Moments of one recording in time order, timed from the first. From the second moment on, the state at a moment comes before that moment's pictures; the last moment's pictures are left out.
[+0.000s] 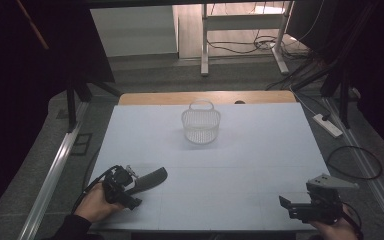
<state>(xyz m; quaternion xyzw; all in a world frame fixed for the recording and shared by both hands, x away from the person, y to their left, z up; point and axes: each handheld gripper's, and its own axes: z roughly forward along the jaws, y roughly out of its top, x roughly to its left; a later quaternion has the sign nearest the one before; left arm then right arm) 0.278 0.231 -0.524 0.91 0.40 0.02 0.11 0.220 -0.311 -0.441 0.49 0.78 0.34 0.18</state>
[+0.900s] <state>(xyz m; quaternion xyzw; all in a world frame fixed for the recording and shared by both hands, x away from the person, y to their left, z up) 0.274 0.241 -0.511 0.91 0.40 0.02 0.13 0.220 -0.310 -0.442 0.48 0.79 0.34 0.18</state>
